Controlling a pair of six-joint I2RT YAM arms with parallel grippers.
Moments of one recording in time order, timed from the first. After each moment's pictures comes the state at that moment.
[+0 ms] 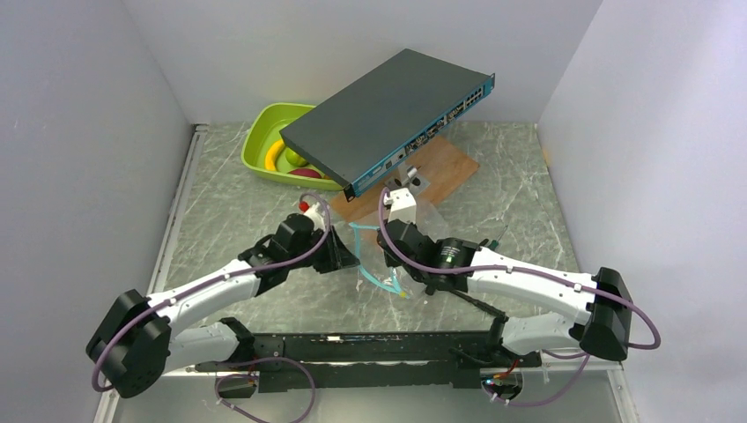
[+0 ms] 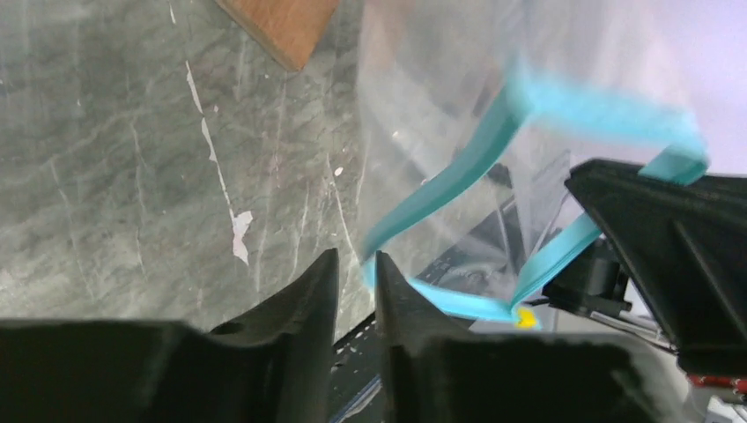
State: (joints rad) left arm -0.70 1.14 0.57 -0.03 0.27 -0.92; right arm 1.12 1.23 0.97 -0.48 0.58 0.56
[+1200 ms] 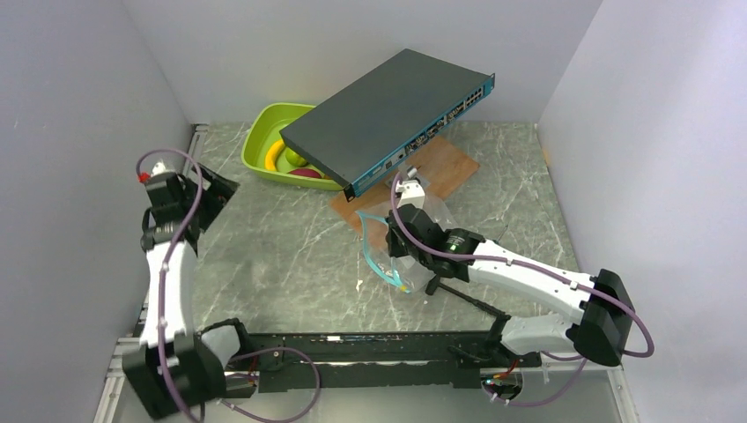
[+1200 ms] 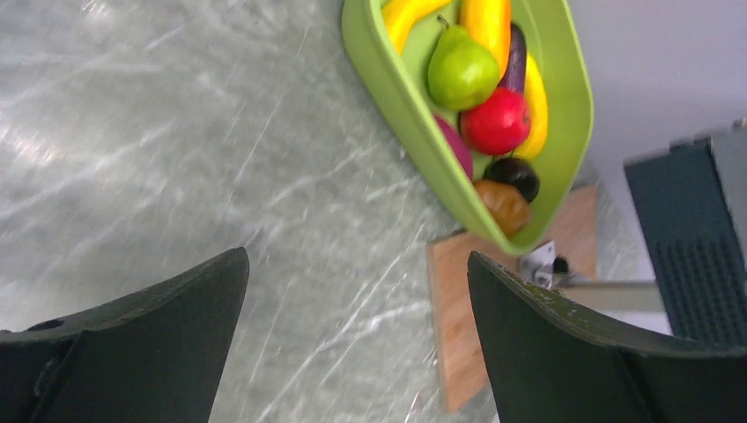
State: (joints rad) left arm 0.29 0.95 0.83 -0.44 0.20 -0.69; right arm 0.98 1.23 0.93 -0.40 0.40 0.60
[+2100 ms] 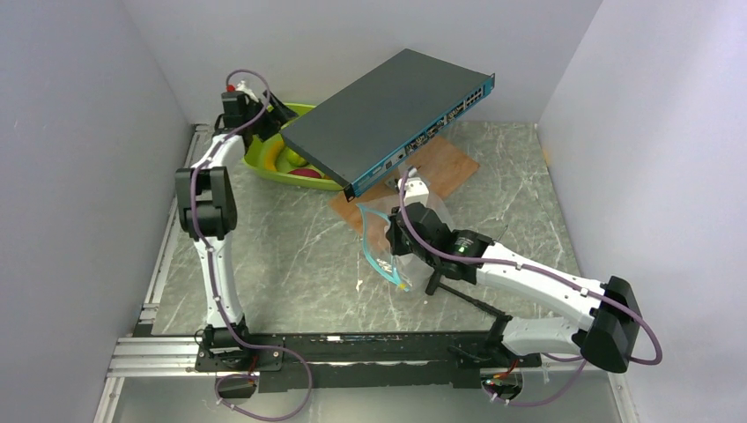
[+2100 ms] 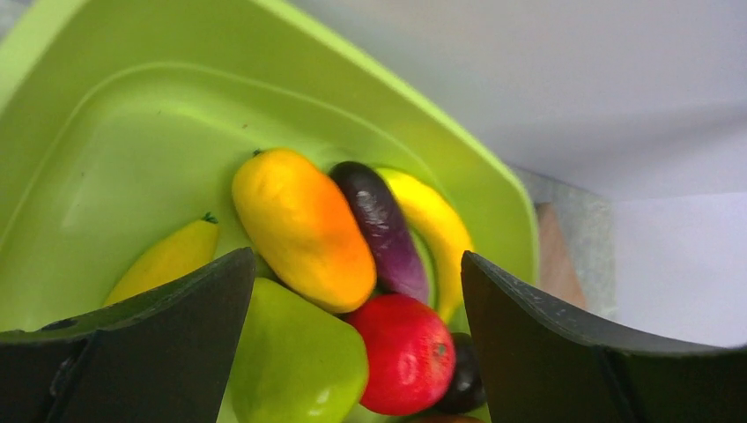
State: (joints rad) left arm 0.07 2.32 1.91 0.01 0.47 -0.67; right arm 0.96 1.18 0.92 -0.36 0.36 0.55
